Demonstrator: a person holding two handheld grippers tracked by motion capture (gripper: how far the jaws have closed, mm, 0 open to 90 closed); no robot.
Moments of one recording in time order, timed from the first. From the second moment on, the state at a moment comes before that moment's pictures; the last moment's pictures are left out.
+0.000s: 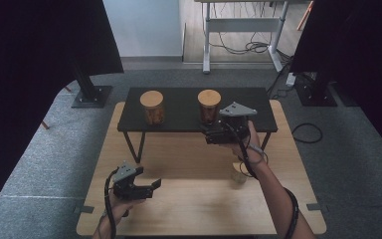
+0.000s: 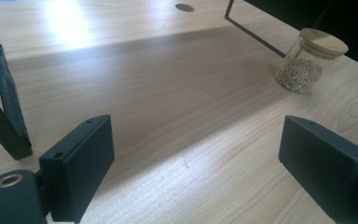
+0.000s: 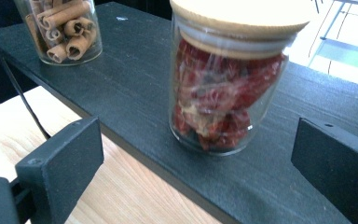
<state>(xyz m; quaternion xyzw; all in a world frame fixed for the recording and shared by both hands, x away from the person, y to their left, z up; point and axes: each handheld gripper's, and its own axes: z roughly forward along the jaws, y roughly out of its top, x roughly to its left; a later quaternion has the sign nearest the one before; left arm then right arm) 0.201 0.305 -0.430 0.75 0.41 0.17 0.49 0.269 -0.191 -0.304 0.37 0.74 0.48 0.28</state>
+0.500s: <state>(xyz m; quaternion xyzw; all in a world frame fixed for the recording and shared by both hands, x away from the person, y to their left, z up) 0.201 0.305 -0.430 0.75 0.41 0.17 0.49 0.246 -0.213 -0.325 0.38 0.73 0.50 0.27</state>
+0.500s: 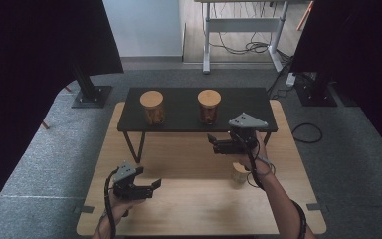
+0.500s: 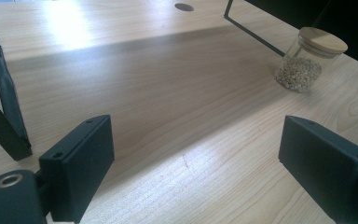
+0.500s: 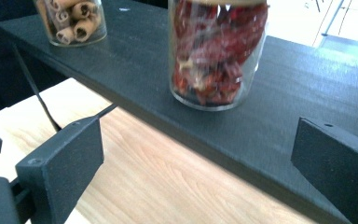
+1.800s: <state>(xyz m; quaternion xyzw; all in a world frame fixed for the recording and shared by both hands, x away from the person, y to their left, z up) 0.202 0.306 -0.433 0.75 0.42 0.17 0.48 0.191 -0.234 -0.443 0.39 0.74 0.51 0.20</state>
